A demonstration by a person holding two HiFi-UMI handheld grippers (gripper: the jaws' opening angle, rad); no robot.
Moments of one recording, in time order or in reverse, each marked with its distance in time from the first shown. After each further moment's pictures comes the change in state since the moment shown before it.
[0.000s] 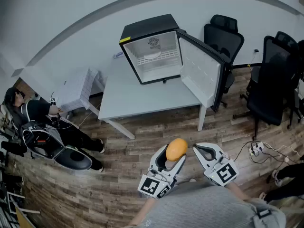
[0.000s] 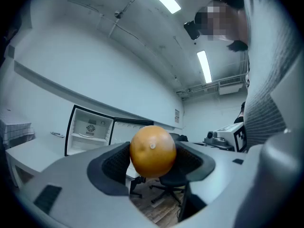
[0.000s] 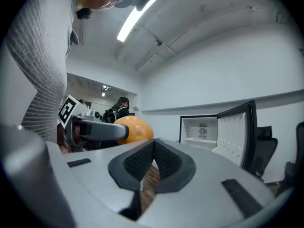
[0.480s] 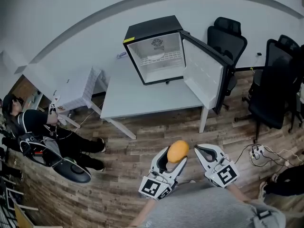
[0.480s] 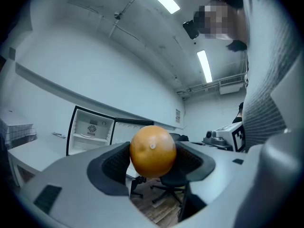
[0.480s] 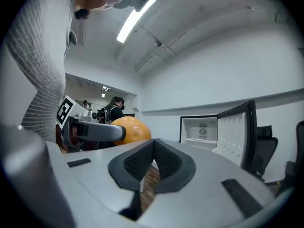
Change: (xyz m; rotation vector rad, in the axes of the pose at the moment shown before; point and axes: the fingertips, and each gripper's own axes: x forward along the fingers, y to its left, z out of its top) left arm -0.004 -0.009 0.011 -0.018 -0.032 0.014; right arm -0.004 0.002 0.002 0.030 0.001 -0.011
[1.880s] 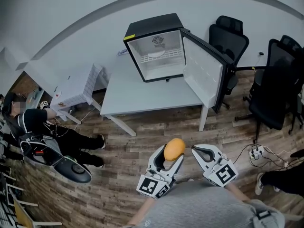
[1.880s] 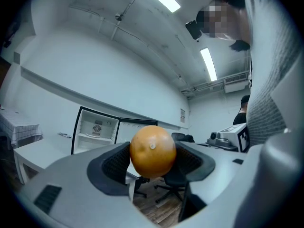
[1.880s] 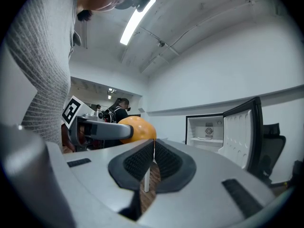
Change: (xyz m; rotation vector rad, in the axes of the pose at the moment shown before) left arm -0.003 0.005 -0.012 -0.010 0.043 0.073; right arm -0.005 0.007 -0.006 0.001 -0.002 0.085
